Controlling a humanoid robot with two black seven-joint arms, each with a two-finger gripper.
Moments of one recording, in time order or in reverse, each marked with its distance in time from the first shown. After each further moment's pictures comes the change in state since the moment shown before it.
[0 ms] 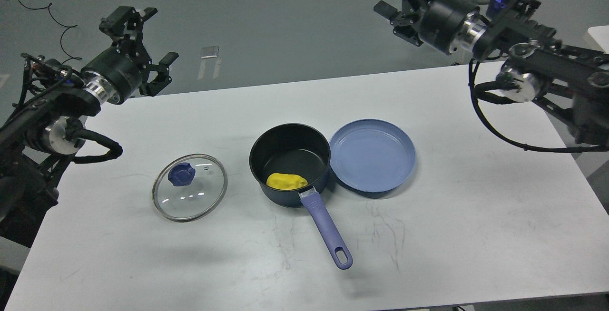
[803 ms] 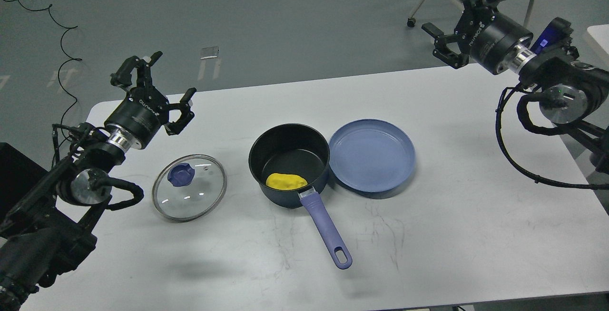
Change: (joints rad) left arm 0.340 -0.140 -0.336 -0.052 -0.040 -0.105 0.046; right arm -0.193 -0.012 0.122 -0.047 0.251 0.060 -0.016
